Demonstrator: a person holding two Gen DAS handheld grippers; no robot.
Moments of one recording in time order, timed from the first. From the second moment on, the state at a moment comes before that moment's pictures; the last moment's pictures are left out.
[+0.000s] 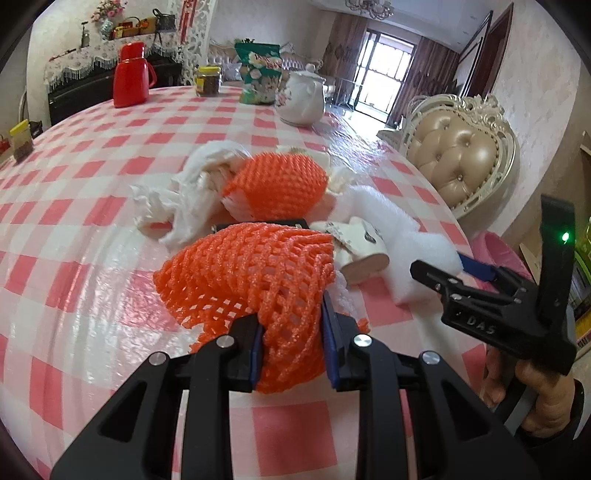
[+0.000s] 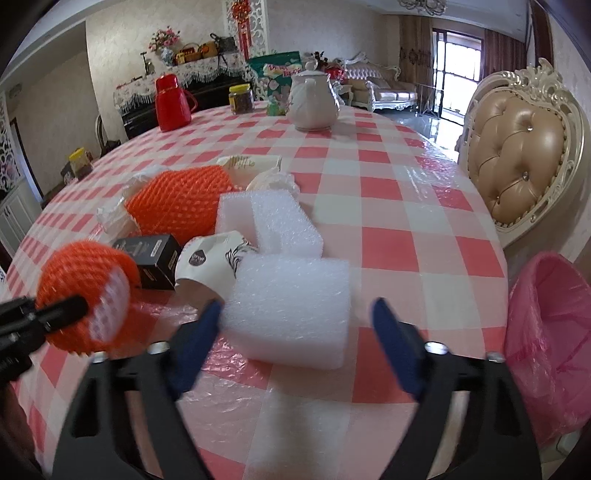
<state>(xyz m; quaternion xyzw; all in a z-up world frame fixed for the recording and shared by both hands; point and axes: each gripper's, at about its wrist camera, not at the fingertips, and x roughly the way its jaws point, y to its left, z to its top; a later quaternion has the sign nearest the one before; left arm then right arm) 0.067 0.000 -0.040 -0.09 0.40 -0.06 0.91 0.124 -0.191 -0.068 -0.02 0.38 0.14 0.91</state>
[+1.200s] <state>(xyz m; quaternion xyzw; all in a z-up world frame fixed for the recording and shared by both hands) 0.119 -0.237 0.038 0.00 0.31 -0.29 0.91 0.072 -0.442 -0.007 0.06 0.28 -0.09 0.95</state>
